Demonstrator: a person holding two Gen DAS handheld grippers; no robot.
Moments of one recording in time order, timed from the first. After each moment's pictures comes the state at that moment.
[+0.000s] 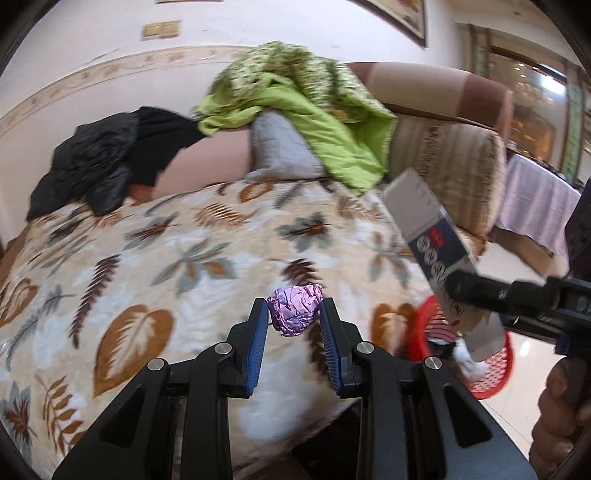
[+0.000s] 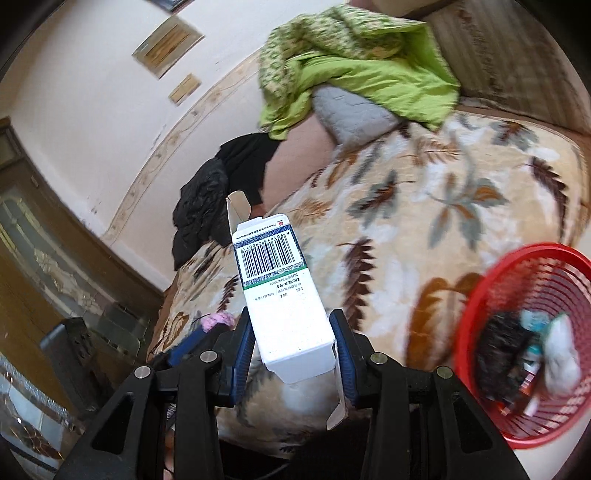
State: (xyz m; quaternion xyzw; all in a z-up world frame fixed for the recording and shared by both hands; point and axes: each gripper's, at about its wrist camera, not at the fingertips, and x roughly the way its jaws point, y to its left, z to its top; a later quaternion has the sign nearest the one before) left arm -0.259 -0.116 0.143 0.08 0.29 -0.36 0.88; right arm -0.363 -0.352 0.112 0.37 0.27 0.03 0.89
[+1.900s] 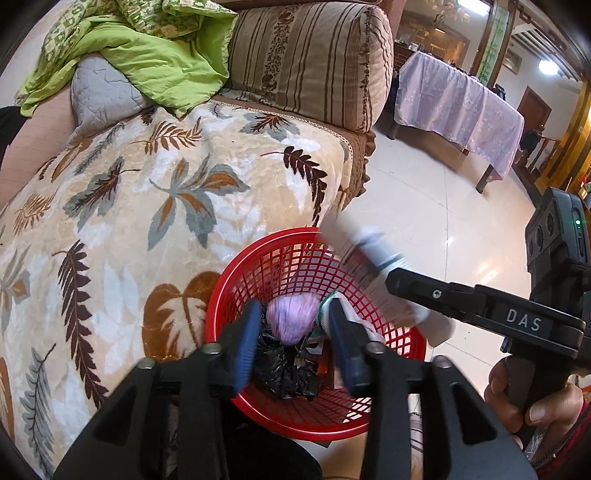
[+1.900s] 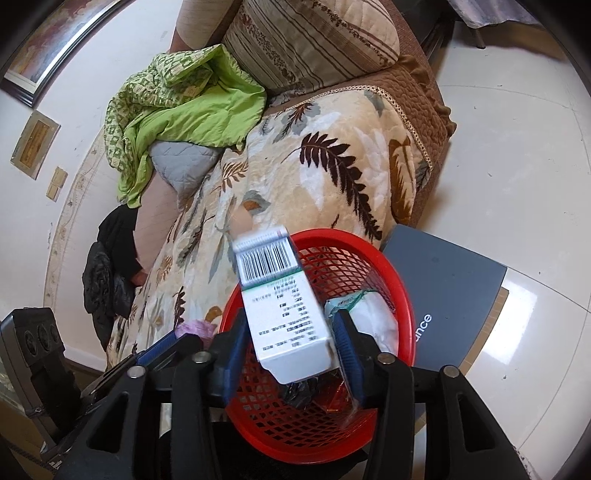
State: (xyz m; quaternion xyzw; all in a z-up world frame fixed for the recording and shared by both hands) left arm -0.322 -0.331 0.081 0.19 0.41 -0.51 0.73; right arm -0.459 -0.505 0.029 0.47 0.29 -0.17 0.81
